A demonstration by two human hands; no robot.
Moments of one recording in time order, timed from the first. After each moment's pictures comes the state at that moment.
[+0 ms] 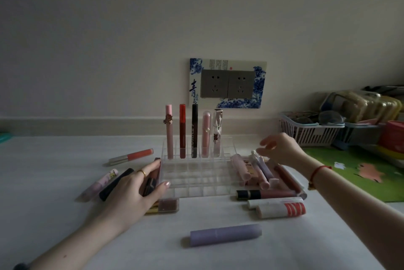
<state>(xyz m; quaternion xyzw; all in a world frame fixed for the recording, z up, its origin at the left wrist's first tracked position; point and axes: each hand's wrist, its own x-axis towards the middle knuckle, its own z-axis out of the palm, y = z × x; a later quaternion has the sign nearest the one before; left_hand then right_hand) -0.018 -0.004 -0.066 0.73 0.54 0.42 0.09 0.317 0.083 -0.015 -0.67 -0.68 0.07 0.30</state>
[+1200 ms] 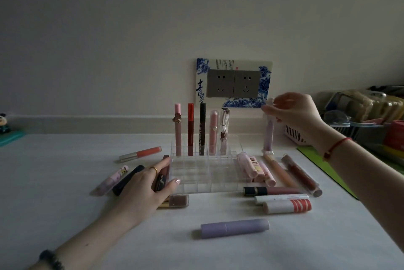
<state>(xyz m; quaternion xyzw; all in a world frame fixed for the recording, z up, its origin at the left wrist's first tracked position) -0.018 -0.005 -0.065 0.74 0.54 0.38 0.09 0.289 0.049 0.062 -0.56 -0.60 0.16 0.55</state>
